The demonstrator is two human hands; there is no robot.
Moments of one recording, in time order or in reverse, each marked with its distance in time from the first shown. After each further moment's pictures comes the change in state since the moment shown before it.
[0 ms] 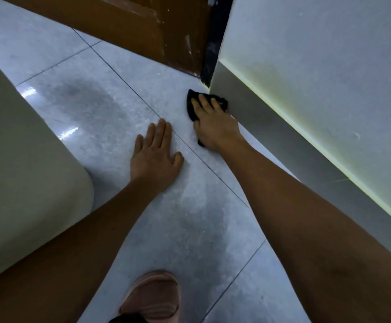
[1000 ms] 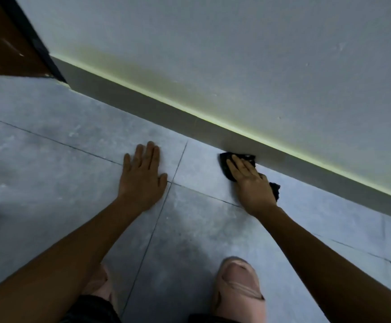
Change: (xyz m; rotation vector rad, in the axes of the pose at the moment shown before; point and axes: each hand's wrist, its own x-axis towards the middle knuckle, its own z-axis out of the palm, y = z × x) left_hand -0.071 0.157 0.041 0.171 -0.221 0.520; right_hand -0.342 0.159 0.083 0.042 0.018 0.578
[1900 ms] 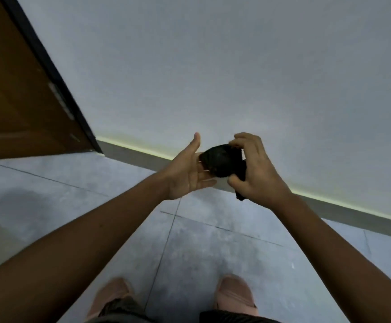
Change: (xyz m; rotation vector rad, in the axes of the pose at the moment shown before) left_hand -0.047 0.116 -0.212 -1.631 -0.472 -0.044; right_hand -0.083 -0.010 -0.194 0.621 0.569 -0.299
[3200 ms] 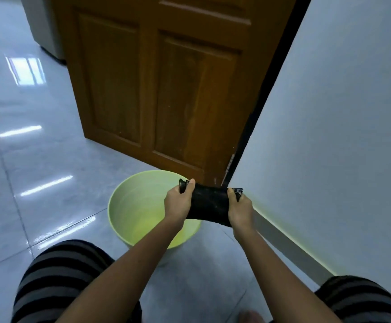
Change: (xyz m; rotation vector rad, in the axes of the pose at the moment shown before) left_hand -0.339 -0.012 -0.159 -0.076 1.154 0.481; right_hand 0.013 -0.367 0.127 0.465 -0.052 0.452
